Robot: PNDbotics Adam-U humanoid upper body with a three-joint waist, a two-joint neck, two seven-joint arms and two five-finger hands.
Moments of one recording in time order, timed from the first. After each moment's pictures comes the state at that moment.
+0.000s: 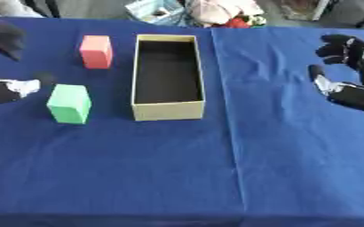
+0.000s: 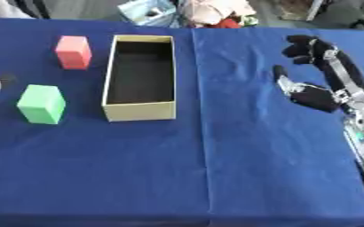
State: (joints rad) left arm -0.29 0.64 0.05 -1.75 -0.20 -0.03 -0.07; right arm -0.39 -0.49 0.07 -1.60 0.18 -0.14 0.08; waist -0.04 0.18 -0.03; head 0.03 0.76
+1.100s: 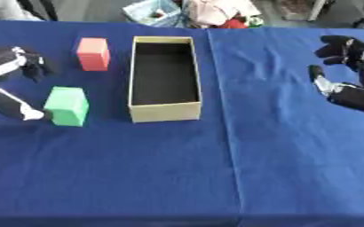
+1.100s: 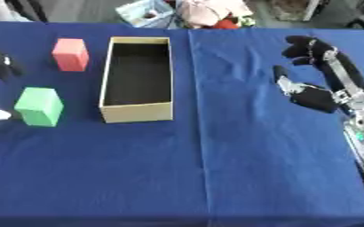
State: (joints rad) left arm -0.49 0.78 -0.15 -1.50 -0.55 -0.12 -0.47; right arm -0.39 -0.49 0.08 -1.60 0.18 -0.14 0.09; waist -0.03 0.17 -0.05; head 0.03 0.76
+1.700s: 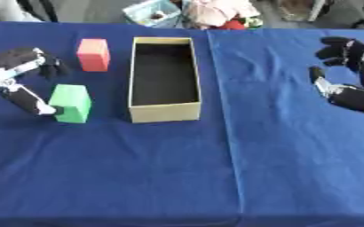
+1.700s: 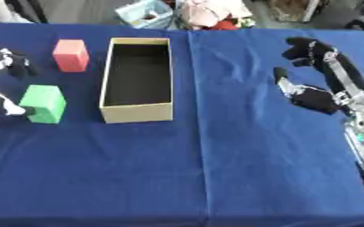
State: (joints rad) left arm -0.59 0.71 -0.21 -1.32 -0.63 -0.18 -0.47; right arm -0.39 -0.48 0.08 -1.60 0.18 -0.14 0.09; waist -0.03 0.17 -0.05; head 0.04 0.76
